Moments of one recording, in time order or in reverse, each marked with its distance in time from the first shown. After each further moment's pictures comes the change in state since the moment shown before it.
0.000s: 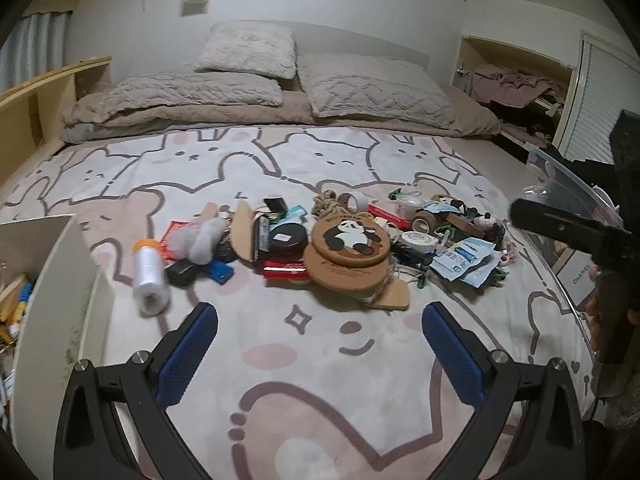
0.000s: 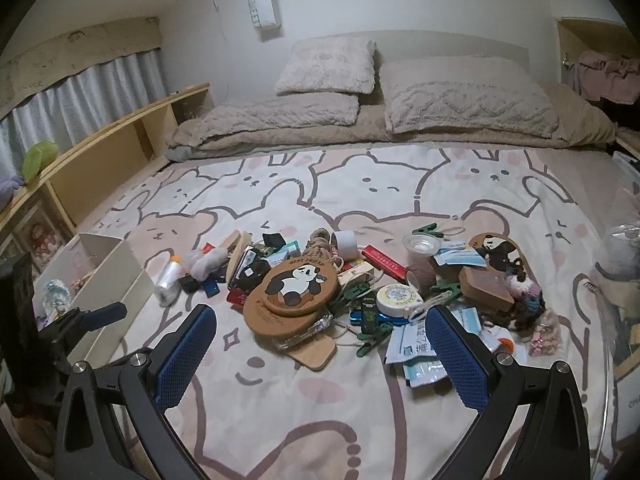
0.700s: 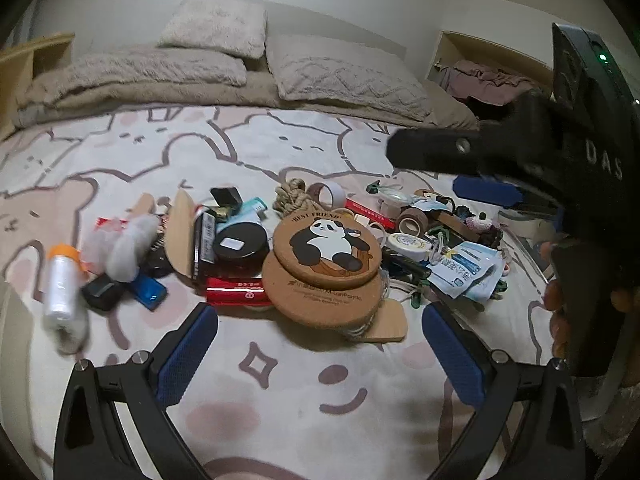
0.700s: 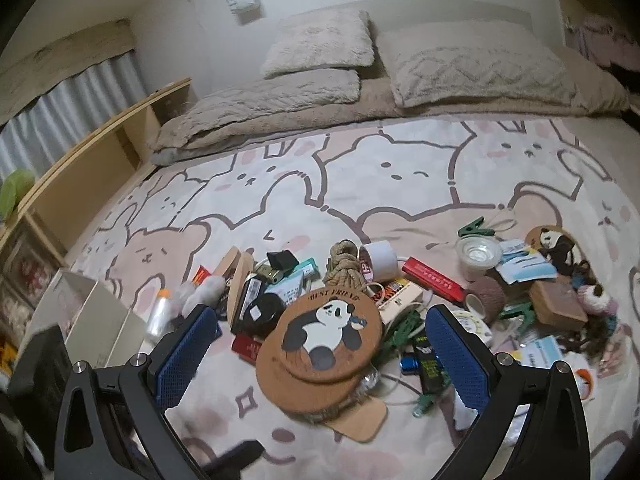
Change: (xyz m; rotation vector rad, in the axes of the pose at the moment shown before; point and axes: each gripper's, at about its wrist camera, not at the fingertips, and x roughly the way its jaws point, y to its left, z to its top) left arm 0.086 0.006 0.010 -0.022 0.043 -0.166; right arm 0.095 0.014 0.036 0.128 0.067 0.027
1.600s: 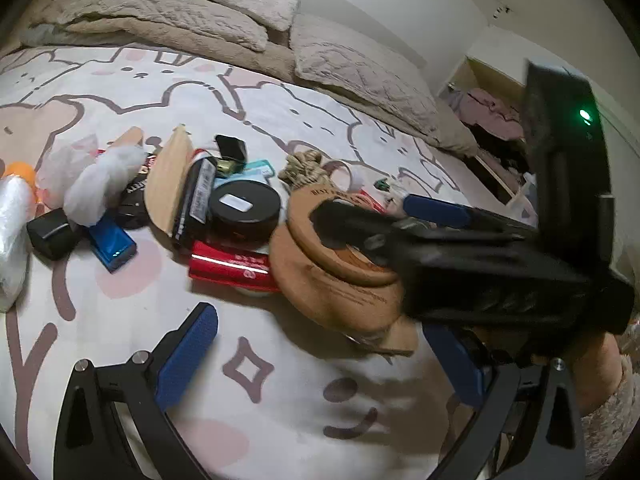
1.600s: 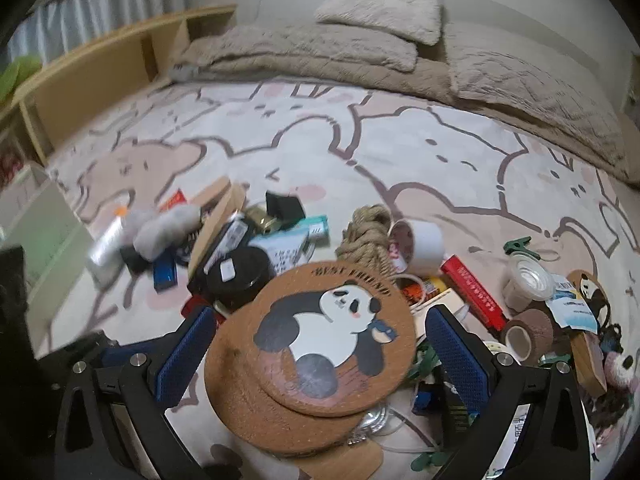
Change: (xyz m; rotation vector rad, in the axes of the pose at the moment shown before) left arm 0.030 0.027 -0.019 -0.187 0.028 -0.120; right arm 0.078 0.027 -0.025 -0.340 0.124 -0.060
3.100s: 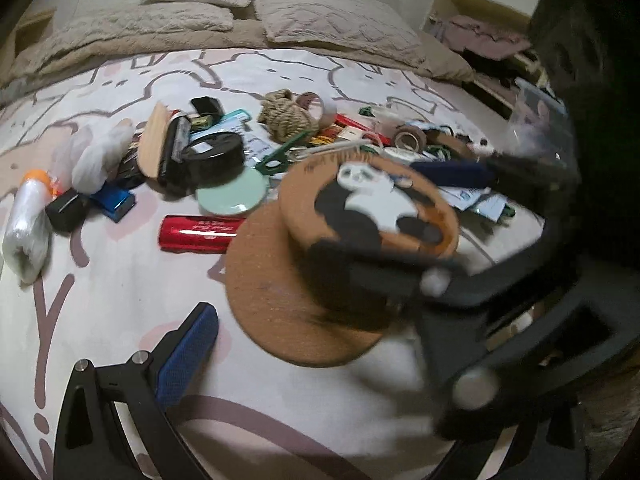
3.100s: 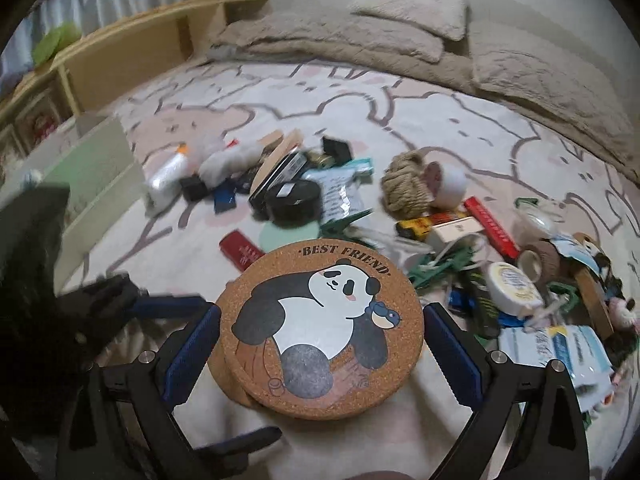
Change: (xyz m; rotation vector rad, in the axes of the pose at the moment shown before) left arm -0.007 -0.034 -0.044 0.222 0.145 0.129; right arm -0.050 0.019 -0.054 -0.019 0.013 0.073
